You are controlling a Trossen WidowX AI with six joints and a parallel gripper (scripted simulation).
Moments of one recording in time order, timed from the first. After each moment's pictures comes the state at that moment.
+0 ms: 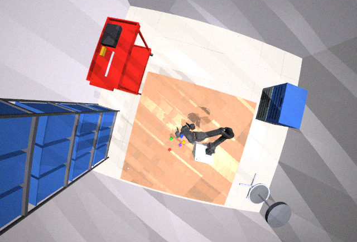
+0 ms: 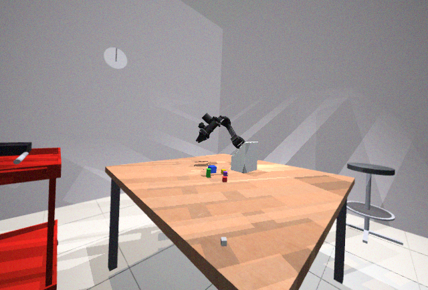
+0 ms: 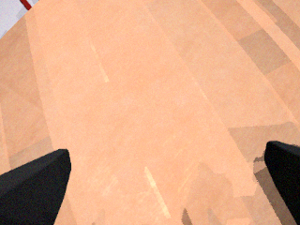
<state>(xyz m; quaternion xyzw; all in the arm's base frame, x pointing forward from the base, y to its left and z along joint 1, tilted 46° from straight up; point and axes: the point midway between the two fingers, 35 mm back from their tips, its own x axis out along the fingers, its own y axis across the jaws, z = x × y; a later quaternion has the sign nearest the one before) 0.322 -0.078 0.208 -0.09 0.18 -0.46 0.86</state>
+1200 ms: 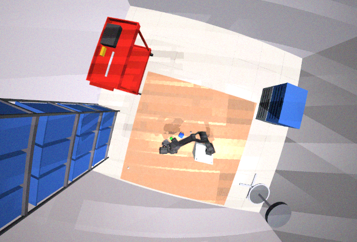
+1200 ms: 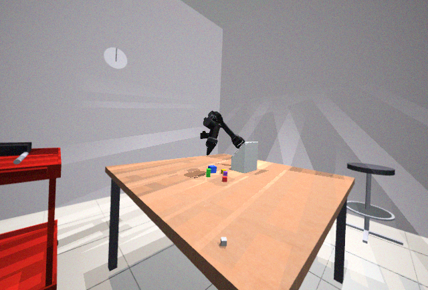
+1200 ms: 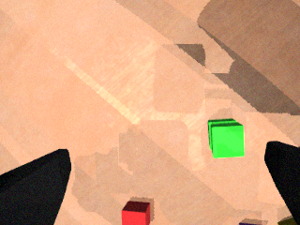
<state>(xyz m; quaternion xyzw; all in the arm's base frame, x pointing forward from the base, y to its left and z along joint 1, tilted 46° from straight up) 0.423 0.024 0.028 -0.02 0.41 -0.41 0.81</state>
